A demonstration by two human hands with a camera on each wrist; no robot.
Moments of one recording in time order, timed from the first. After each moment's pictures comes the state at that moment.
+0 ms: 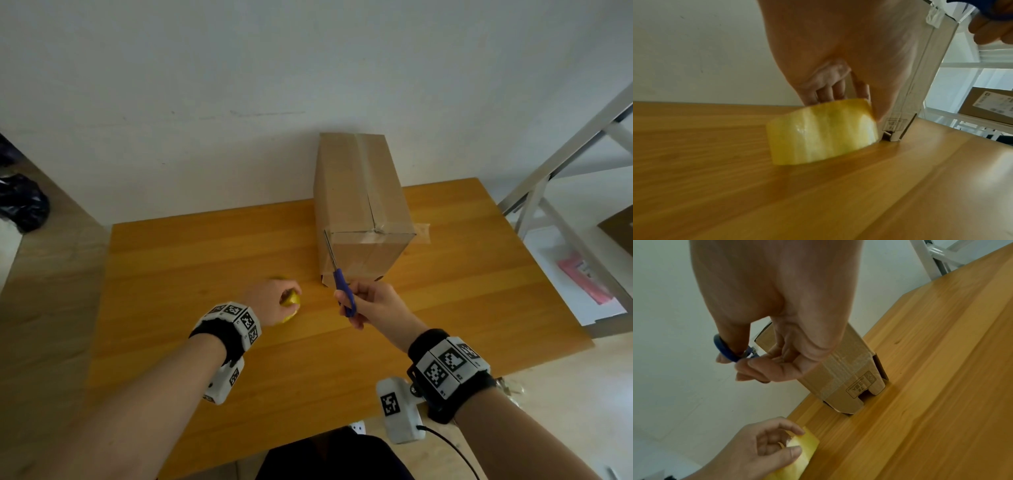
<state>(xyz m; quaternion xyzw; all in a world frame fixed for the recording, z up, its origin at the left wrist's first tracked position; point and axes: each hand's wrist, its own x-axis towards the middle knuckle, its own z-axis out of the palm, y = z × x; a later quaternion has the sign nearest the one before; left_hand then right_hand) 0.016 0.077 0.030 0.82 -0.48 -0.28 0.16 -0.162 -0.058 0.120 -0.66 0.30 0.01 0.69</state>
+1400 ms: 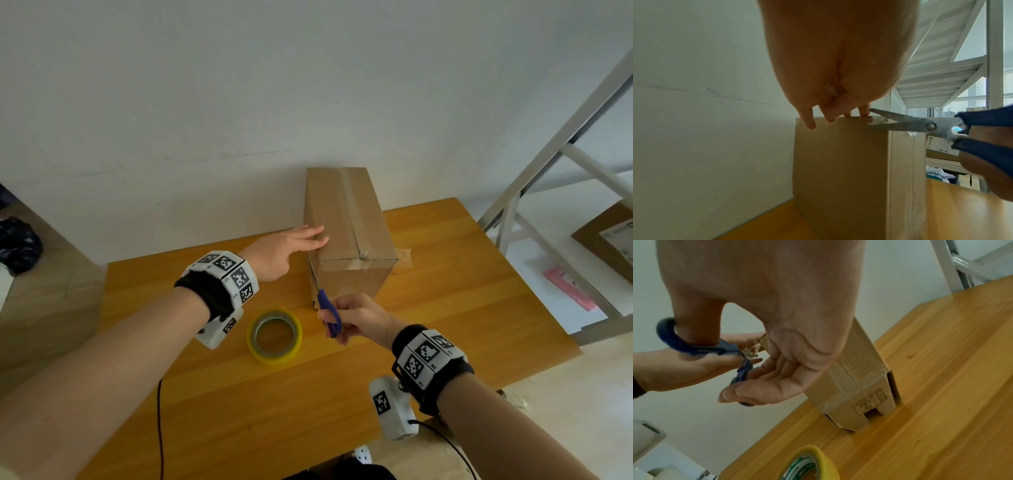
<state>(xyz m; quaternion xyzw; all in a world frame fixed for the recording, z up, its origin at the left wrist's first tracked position) 0.056 0.015 0.156 0.76 -0.59 -0.24 0.16 -0.142 -0.073 0.130 -0.67 0.26 0.11 0.69</state>
